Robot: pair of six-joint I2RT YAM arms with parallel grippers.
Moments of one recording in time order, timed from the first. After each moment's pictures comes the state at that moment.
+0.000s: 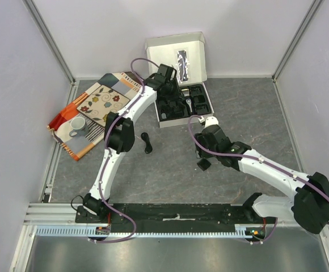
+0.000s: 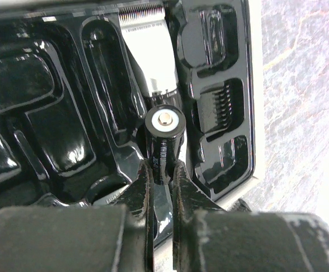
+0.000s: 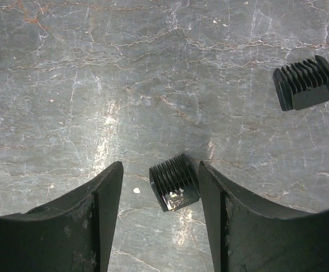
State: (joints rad) left arm -0.49 2.53 2.40 -0.64 0.22 -0.68; right arm 0.71 1.20 0.76 -0.35 0.24 0.38
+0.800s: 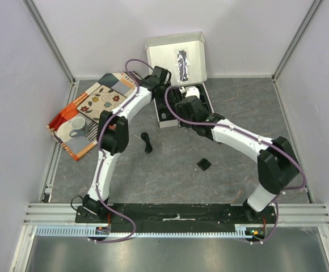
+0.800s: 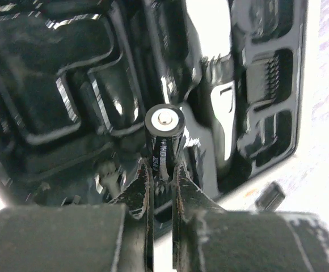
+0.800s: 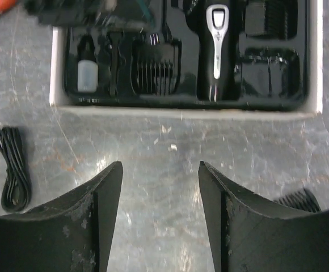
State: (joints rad) left arm -0.46 2.44 2.23 -0.62 0.19 -0.62; right arm 0.68 1.63 1.21 -0.26 0.37 0.33
